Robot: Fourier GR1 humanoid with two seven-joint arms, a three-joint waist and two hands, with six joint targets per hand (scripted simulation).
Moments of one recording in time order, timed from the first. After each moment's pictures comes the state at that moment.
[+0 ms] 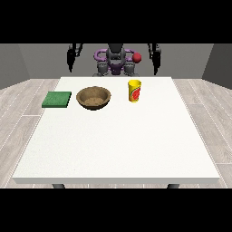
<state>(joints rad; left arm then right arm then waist) 0.01 0.12 -0.01 -1.58 -0.01 -0.01 0.01 0.04 -0.13 0.00 -1.59 0.04 0.05 0.00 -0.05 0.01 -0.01</state>
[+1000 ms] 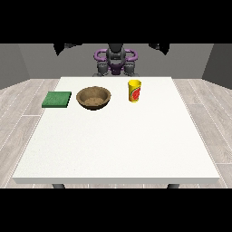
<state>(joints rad) -0.15 0.14 0.16 -1.66 0.17 -0.03 0.04 -0.02 -0.22 -0.21 -1.68 -0.22 0.21 0.03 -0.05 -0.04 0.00</state>
